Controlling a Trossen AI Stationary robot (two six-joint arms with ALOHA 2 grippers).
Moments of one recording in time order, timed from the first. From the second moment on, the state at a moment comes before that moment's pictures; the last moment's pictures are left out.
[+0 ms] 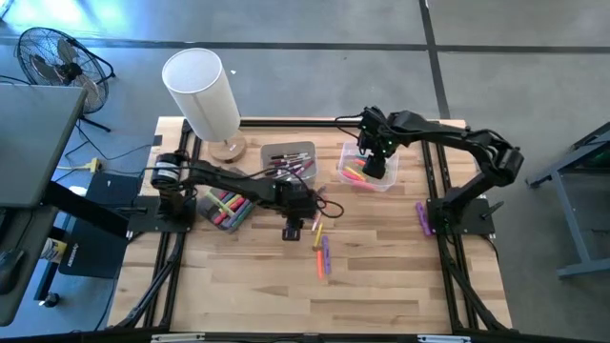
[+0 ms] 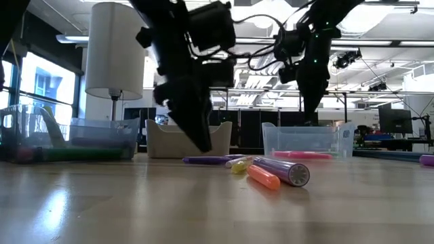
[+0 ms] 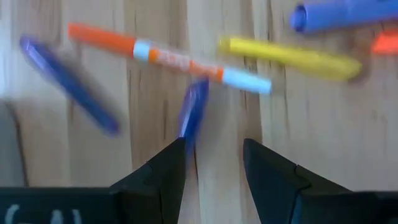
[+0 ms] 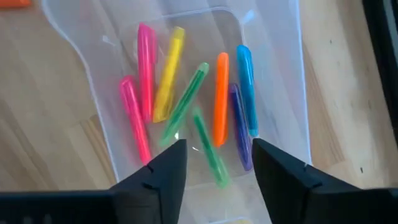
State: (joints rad) left arm -0.04 1.88 1.25 -0.48 -0.03 0.05; right arm -0.60 1.54 1.13 -0.95 0.02 -0.17
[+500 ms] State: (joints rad) left arm -0.04 1.97 1.26 -0.47 -0.03 0.09; right arm -0.59 1.37 1.13 -1.01 -0.08 -0.14
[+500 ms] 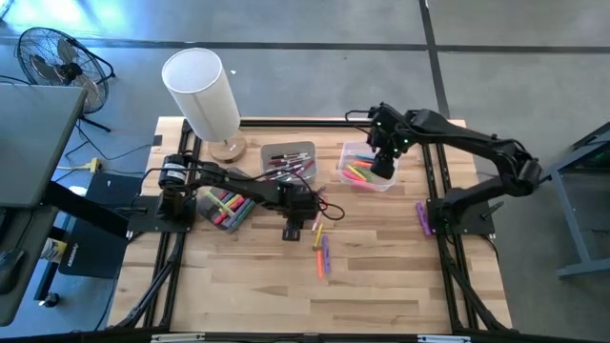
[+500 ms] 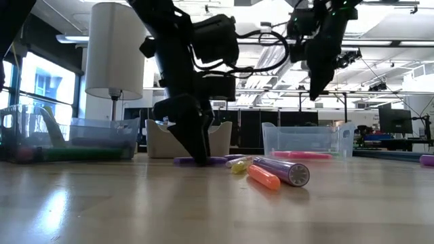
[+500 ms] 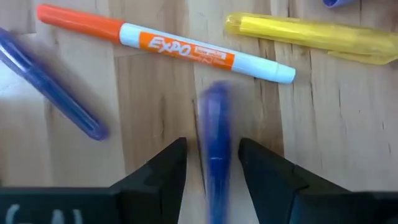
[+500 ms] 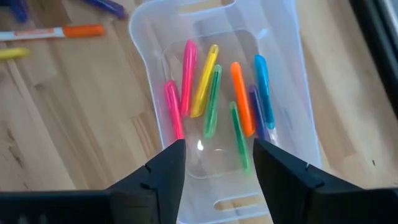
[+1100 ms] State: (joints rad) left arm -0.05 1.98 1.25 -0.48 -0.02 0.02; right arm -0.57 1.11 1.13 -1.11 -0.07 0.10
